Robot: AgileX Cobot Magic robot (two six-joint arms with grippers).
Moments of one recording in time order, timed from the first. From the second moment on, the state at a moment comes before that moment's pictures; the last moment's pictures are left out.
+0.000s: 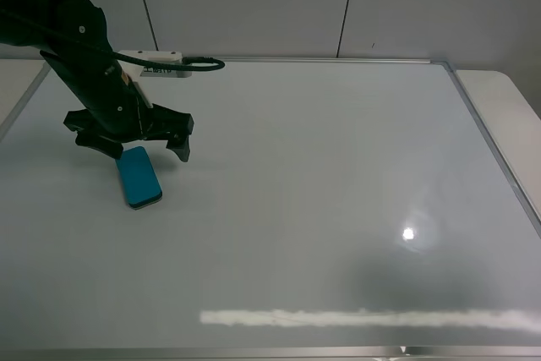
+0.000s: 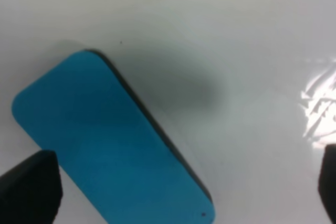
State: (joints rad) left arm -0.40 1.79 -1.03 0.02 0.59 -0.37; right arm -0.02 0.00 -0.50 -0.06 1.06 0.05
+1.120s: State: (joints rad) left arm -0.27 0.86 -0.96 0.21 0.81 -0.30; right arm -0.02 0.00 -0.50 -0.06 1.06 0.05
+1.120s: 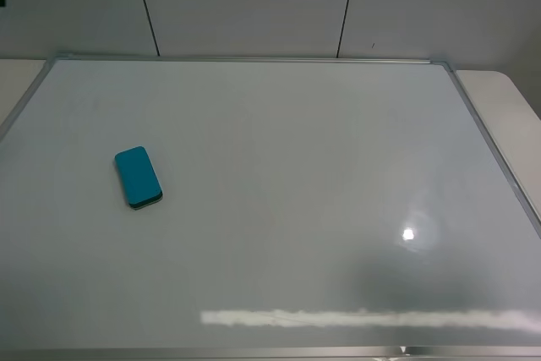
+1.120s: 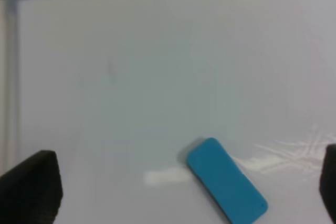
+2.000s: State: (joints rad) left arm 0.02 0.00 -0.54 0.11 1.05 -0.17; right arm -0.02 0.00 -0.50 -0.06 1.06 0.05
